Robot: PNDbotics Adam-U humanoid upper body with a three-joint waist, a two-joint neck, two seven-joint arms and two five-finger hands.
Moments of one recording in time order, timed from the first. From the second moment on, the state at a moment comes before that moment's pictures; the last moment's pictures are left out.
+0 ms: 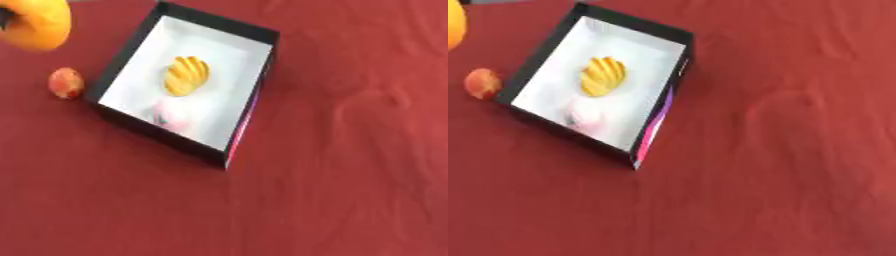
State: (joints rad) left arm -1.02 0.82 -0.33 -1.61 -0.17 -0.03 -0.54; right arm -0.18 -1.09 -0.26 -1.89 -0.52 -0.04 -0.11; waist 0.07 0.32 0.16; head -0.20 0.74
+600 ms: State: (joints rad) left arm -1.18 0.51 -0.34 -1.38 -0.35 -0.13 -0.57; right arm -0.22 -1.09 -0.25 -1.88 -0.54 -0.04 -0.11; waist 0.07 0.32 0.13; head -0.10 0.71
